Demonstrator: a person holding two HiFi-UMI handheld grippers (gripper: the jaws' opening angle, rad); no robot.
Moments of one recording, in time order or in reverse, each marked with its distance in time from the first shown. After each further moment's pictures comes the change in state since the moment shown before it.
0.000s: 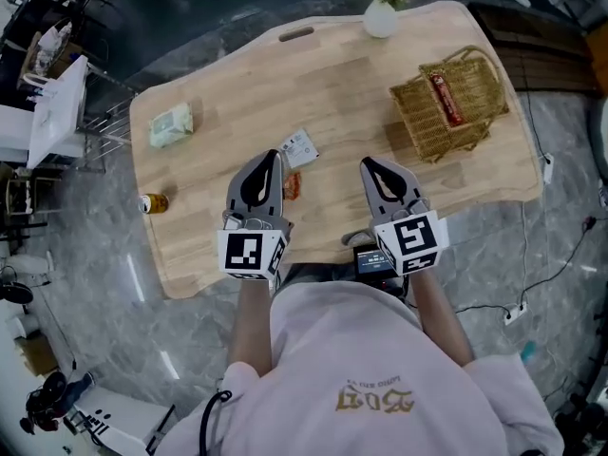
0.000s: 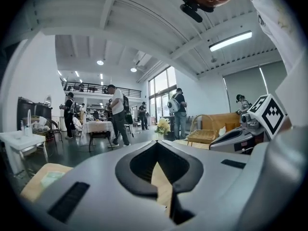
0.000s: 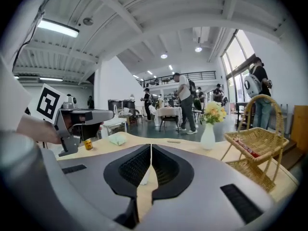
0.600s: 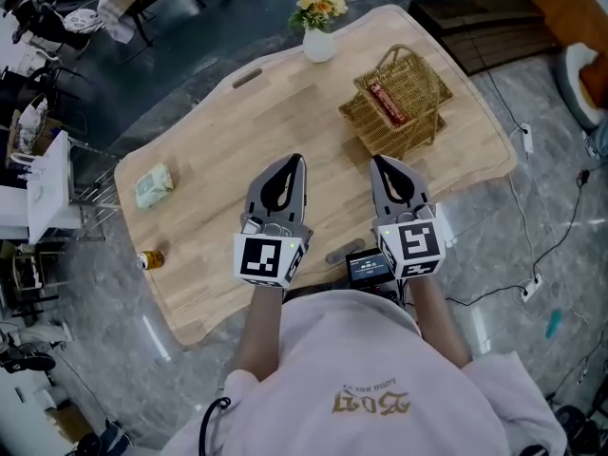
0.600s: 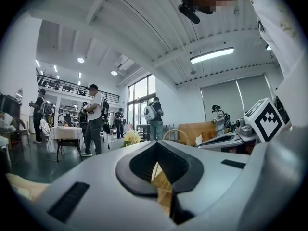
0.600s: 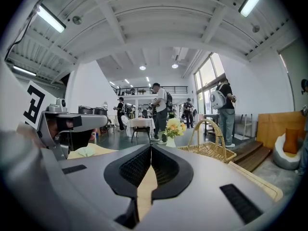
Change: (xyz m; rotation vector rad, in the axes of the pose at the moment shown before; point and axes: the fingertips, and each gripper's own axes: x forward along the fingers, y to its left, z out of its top) left arm 0.063 -0.115 0.062 0.009 -0.109 -0.278; right arm -0.080 -0.091 0.034 0.045 -0.122 -0.339
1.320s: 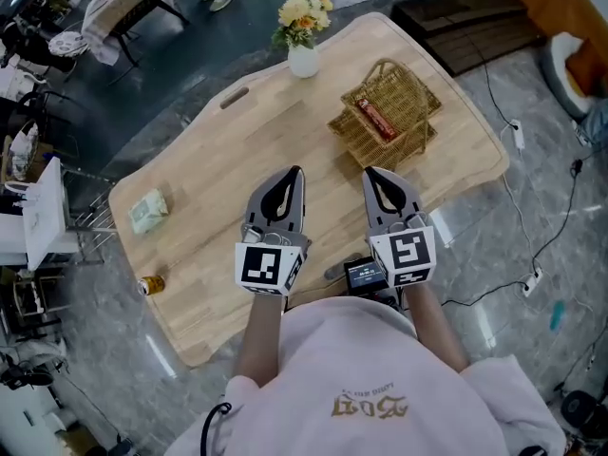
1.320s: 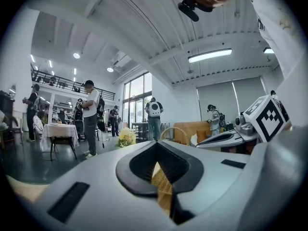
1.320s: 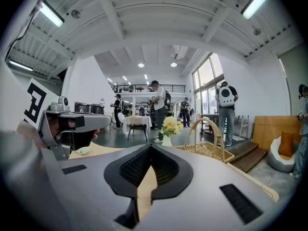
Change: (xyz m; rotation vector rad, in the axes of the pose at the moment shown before) left arm 0.032 -0.001 -0.011 -0.010 0.018 -0.066; right arm 0.014 -0.015 -0.003 -0.019 0.027 -0.050
